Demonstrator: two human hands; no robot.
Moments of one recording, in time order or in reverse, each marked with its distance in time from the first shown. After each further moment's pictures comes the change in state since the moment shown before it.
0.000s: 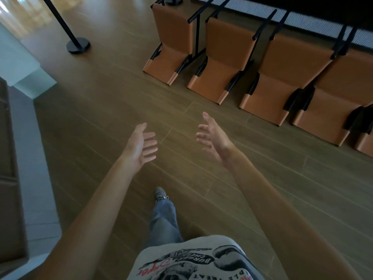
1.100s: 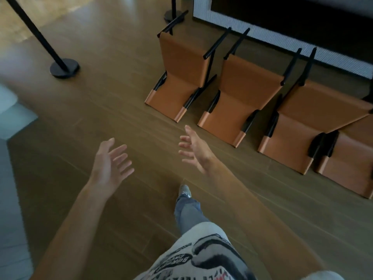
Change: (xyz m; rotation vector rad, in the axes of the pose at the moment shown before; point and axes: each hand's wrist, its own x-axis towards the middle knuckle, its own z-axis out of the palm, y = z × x) left_hand 0.374 0.323 -0.155 -0.288 -0.008 0.016; right_hand 0.423 -0.271 0.177 0.062 -0.026 0.069
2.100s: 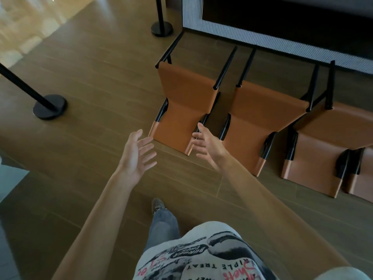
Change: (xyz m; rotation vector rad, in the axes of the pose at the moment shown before) left_hand 0.309 0.279 0.097 0.189 -0.214 -0.039; right_hand 0.295 -0.244 0.049 0.027 0.129 -0.062
